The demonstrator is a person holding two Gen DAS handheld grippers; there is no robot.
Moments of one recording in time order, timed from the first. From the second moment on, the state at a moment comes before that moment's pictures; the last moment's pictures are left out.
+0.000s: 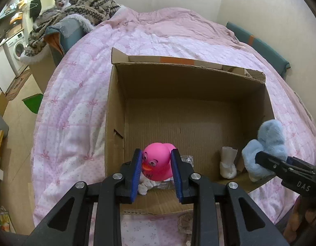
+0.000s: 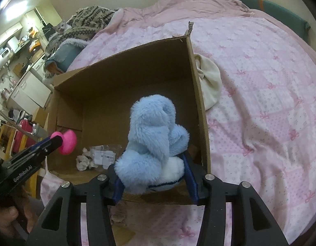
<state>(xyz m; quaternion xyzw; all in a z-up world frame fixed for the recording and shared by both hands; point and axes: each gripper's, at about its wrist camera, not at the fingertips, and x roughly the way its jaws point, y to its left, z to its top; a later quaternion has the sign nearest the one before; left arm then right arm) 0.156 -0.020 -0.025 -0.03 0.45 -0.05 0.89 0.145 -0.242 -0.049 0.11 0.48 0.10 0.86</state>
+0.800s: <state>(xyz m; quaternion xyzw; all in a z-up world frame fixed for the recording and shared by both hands) 0.153 -0.026 -0.024 -0.03 0.44 -0.06 0.89 0.139 -0.255 -0.031 0.15 0.44 0.11 0.88</state>
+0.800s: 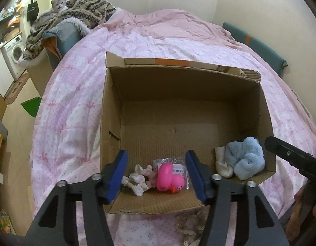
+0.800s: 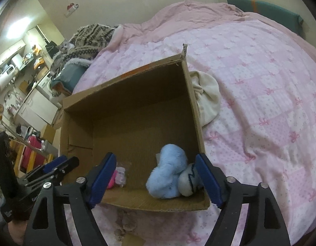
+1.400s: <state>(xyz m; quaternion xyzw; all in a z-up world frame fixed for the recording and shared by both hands) 0.131 -0.007 -0.008 -0.04 0.43 -0.03 0.90 0.130 -0.248 -0.022 0.15 0.43 0.12 0.88</state>
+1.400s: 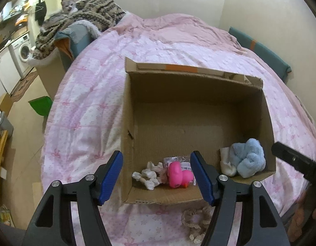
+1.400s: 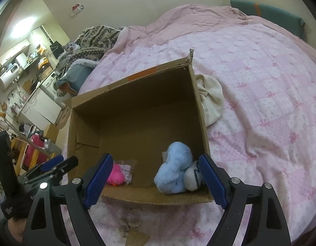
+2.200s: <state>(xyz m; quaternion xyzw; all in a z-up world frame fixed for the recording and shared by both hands) 0.078 -0.004 -0.013 -0.05 0.45 -0.02 0.89 0.078 -0.250 -0.036 0.18 0.48 0.11 0.85</state>
